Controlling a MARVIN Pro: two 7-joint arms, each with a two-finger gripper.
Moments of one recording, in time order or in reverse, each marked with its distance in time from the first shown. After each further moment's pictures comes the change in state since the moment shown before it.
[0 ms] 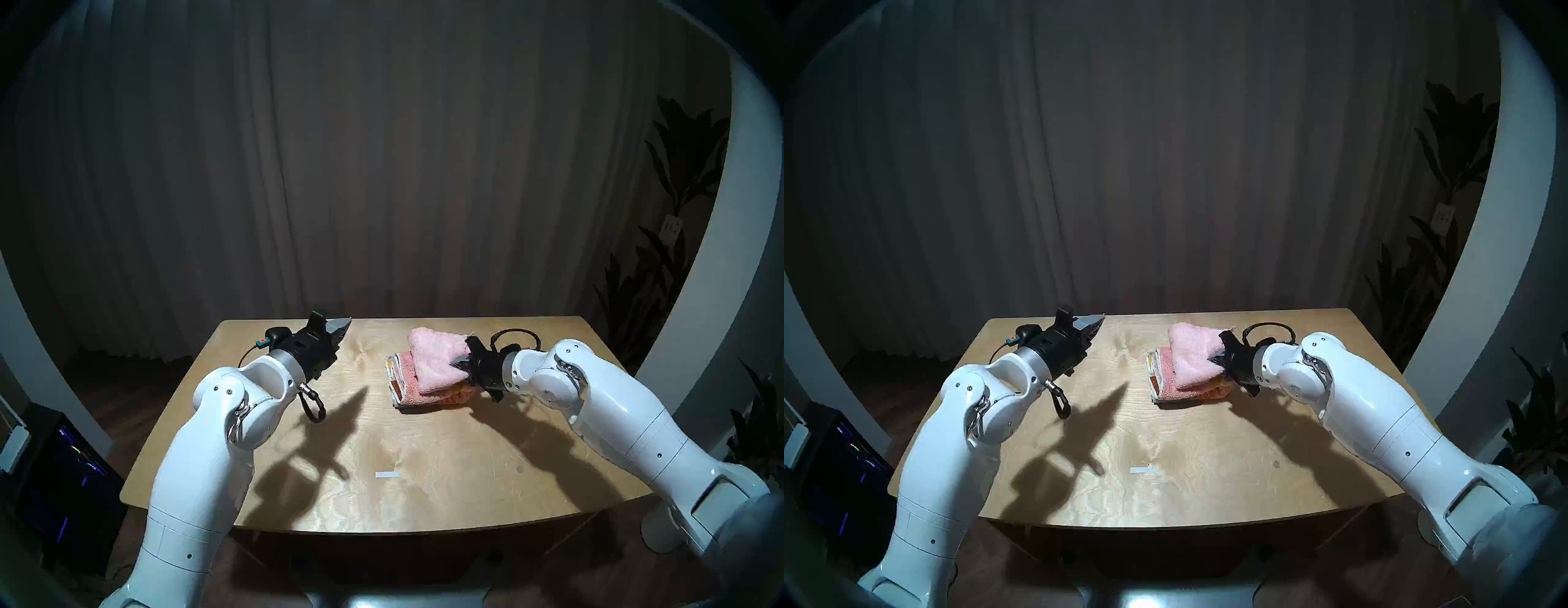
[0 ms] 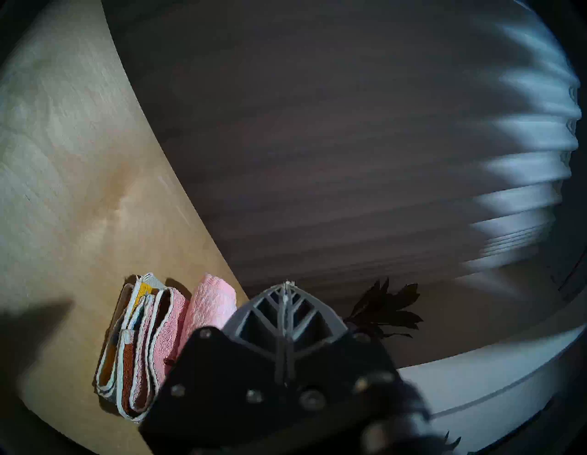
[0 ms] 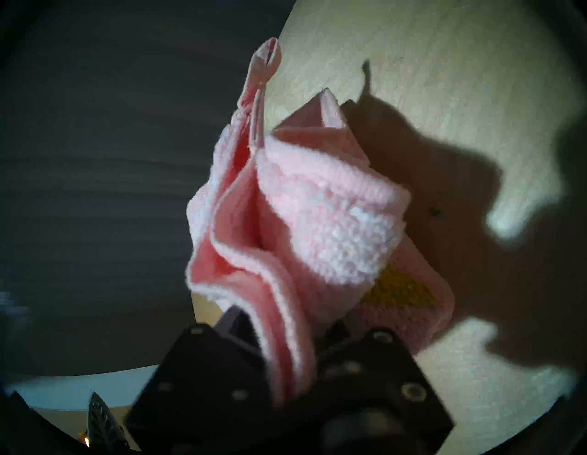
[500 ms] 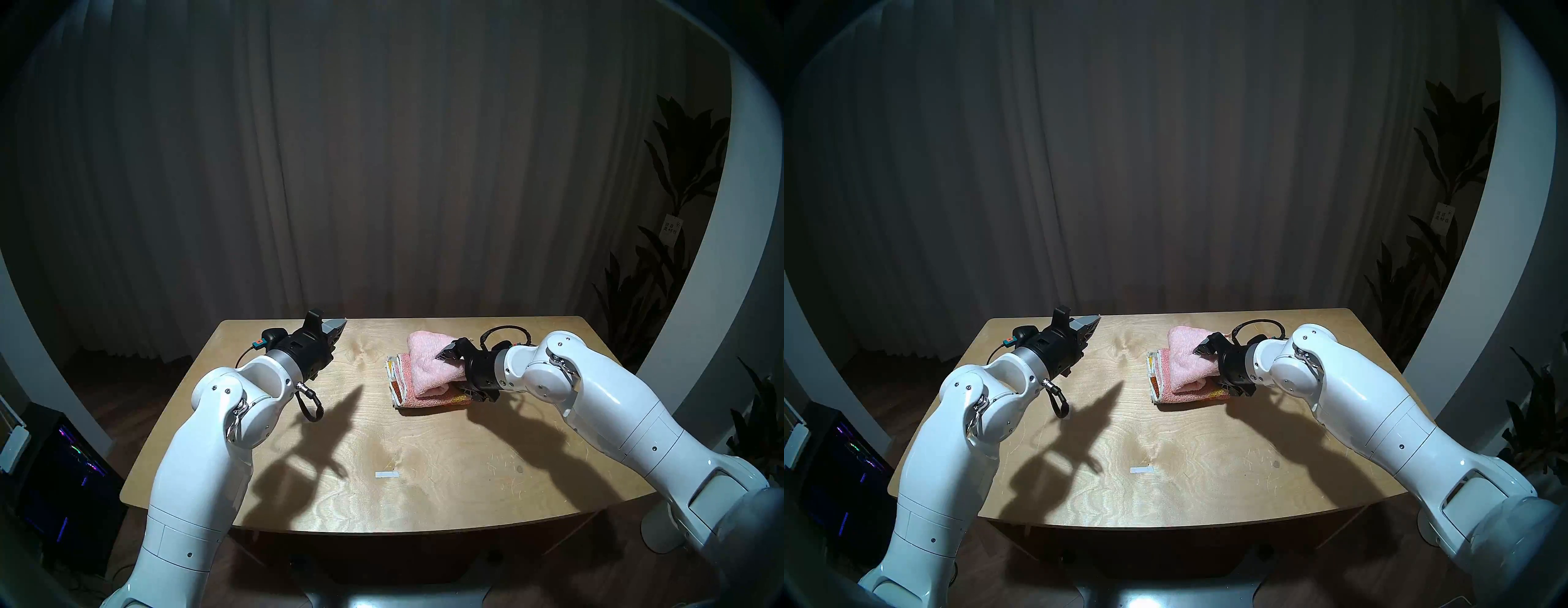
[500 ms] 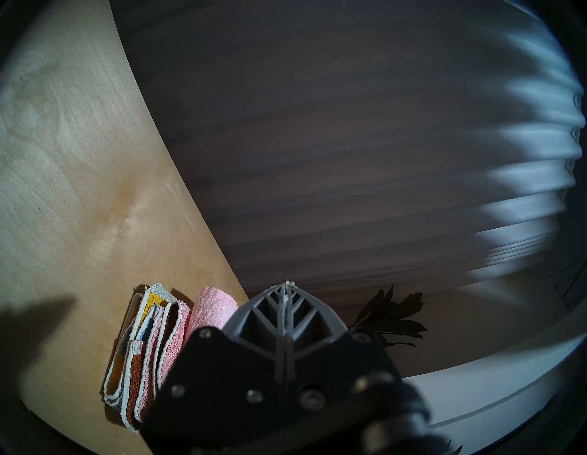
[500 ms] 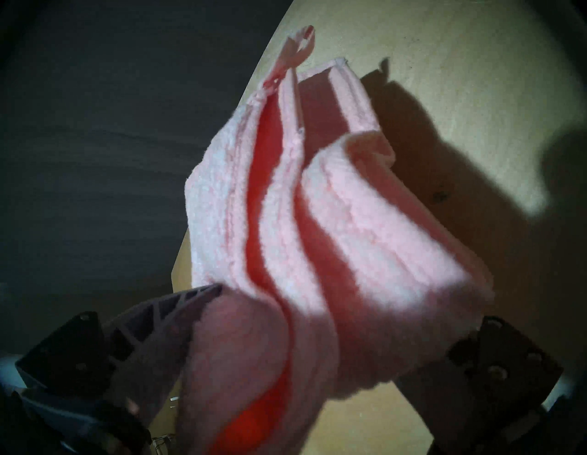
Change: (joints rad) left arm -0.002 -0.003 -0.017 0.011 0.001 -0.011 0.010; right arm 0.058 -0.011 -0.045 -0.014 -0.014 0.037 -0.093
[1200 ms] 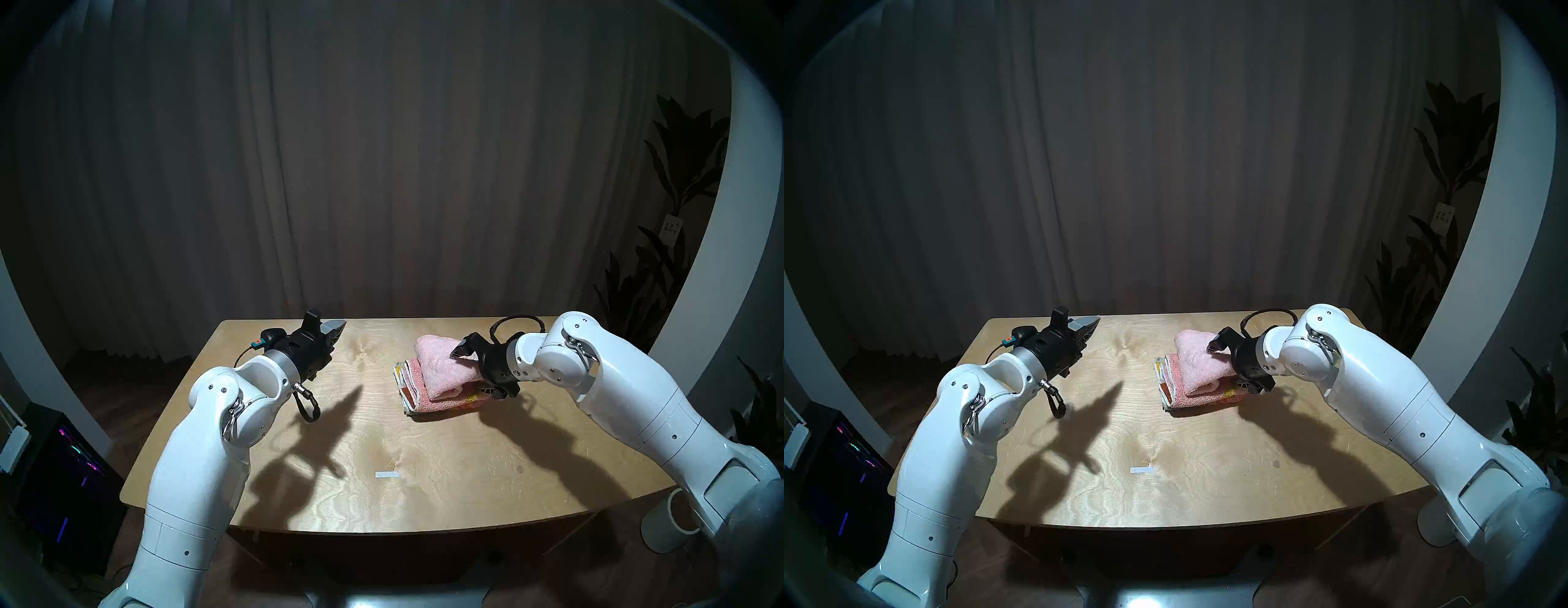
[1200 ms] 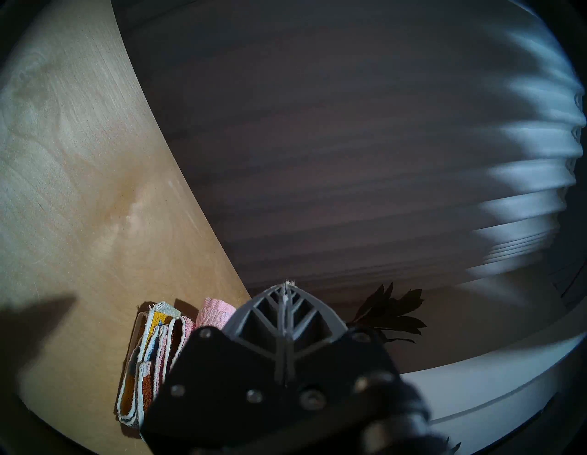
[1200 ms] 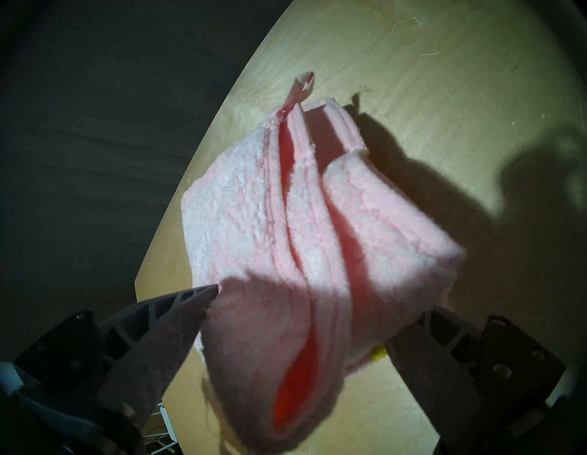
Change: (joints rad) left arm 0.001 0.007 -0.008 0.002 -0.017 0.030 0.001; right arm 0.017 0.072 0.032 -0.113 0.076 -0.053 -0.224
